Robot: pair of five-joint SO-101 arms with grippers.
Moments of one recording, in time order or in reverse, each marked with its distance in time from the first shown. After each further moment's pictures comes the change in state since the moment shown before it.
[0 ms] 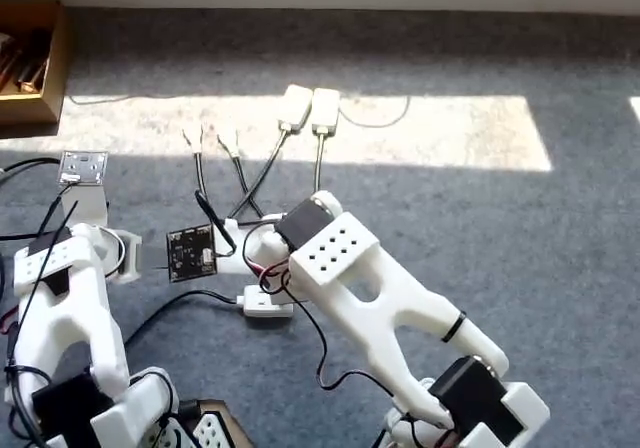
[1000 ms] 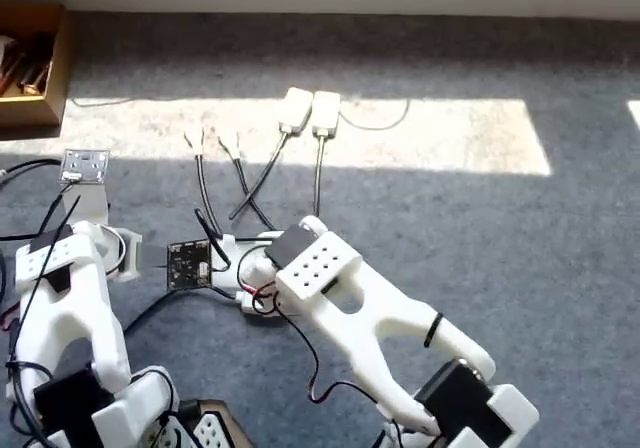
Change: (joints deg) left arm 0.0 0.0 -0.7 0.0 0.0; right arm -1.4 12.2 8.3 -13.5 -6.7
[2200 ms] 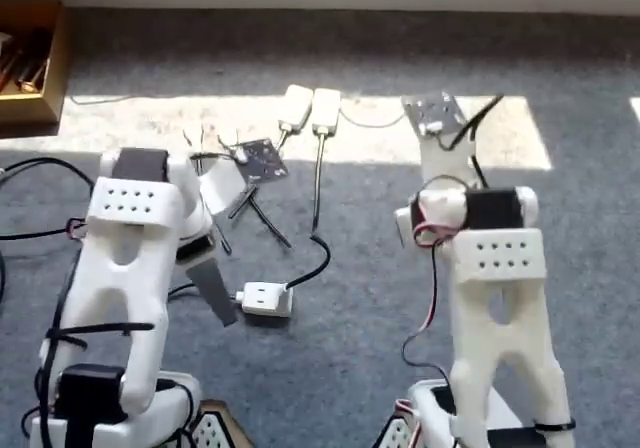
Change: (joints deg) left arm 33.4 0.5 -26.2 43.0 -32.1; right arm 40.6 -36.7 4.3 16.8 -38.5
